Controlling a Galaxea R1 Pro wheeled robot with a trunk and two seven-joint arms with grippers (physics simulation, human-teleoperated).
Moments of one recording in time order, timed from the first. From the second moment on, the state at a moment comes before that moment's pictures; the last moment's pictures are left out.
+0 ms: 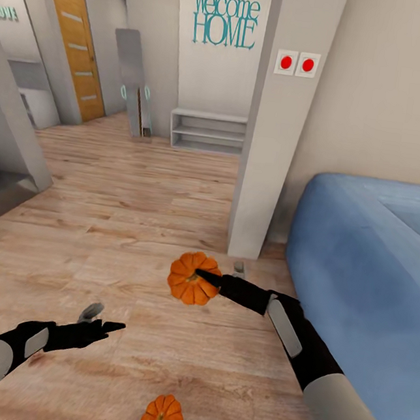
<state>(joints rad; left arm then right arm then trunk) -0.84 0.30 -0.75 -0.03 1.04 0.38 -0.94 -0.71 -0.04 0.27 -0.99 -0.71 0.58 0.81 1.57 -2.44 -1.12</state>
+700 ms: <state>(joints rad) -0.75 0.23 -0.76 -0.01 0.94 0.22 -1.00 -0.71 -0.04 0.29 -1.11 -0.73 0.70 0.82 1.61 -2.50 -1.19</state>
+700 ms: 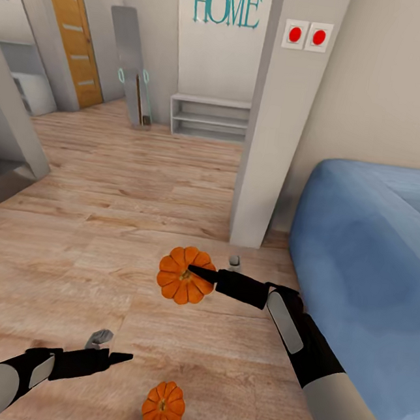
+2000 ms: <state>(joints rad) -0.75 0.26 -0.76 -0.03 0.90 0.15 -1.21 -0.71 -0.03 0.35 -1.21 -0.73 0.70 0.82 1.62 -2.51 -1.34</state>
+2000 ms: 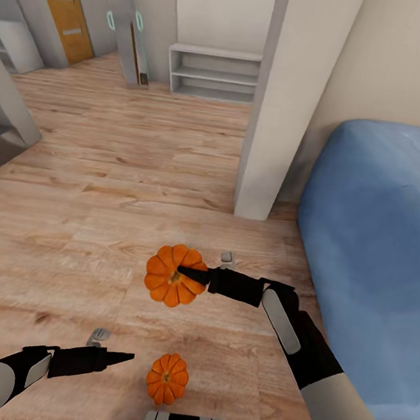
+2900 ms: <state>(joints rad) -0.76 0.26 -0.76 -0.03 0.90 0.15 -1.21 -0.71 -0.04 0.35 -1.21 -0.72 0.69 0.82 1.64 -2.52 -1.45</state>
